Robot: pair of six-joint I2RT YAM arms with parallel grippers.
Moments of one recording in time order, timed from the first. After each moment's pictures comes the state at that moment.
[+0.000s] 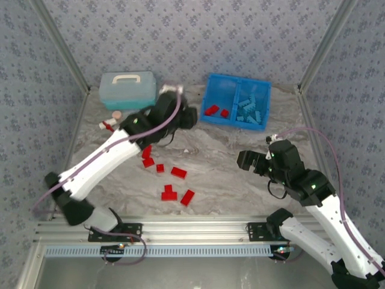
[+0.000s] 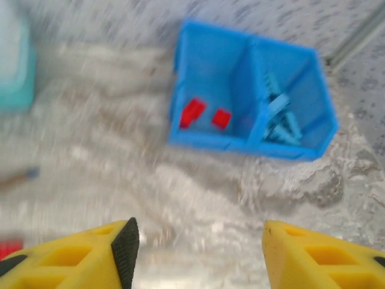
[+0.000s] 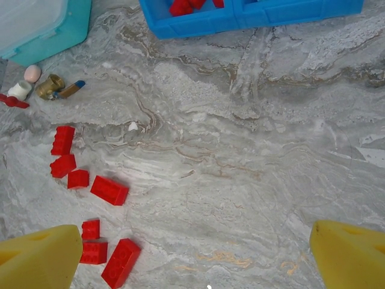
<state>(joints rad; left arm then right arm) -0.87 1.43 1.54 -0.79 -0.37 -0.66 0.55 0.70 0.96 -0.98 0.07 0.66</state>
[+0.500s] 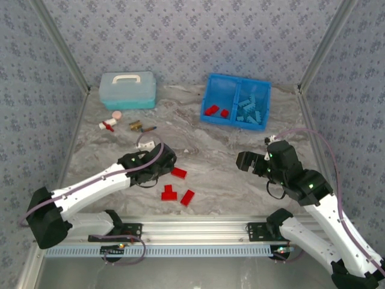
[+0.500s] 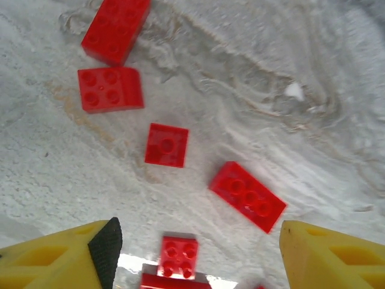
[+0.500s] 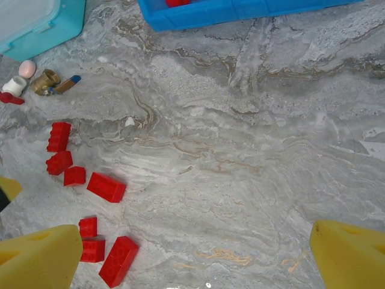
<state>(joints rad) -0.89 1.20 0.89 -0.81 -0.38 -1.15 0.55 0.70 0.93 -0.97 0.06 0.67</state>
